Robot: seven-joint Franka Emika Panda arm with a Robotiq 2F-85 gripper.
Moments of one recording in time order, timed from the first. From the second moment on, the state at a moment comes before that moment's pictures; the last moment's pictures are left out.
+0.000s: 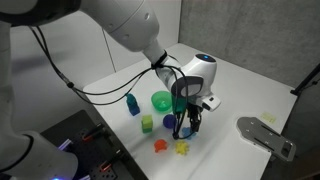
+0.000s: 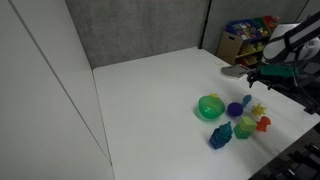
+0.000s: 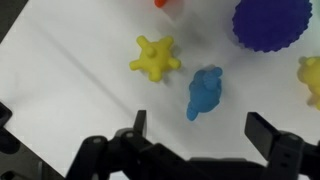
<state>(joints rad) -0.19 0.54 -0.22 -2.04 0.02 2.49 0.43</state>
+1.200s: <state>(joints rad) -0.13 0.86 -0.24 -1.78 0.03 2.41 0.44</state>
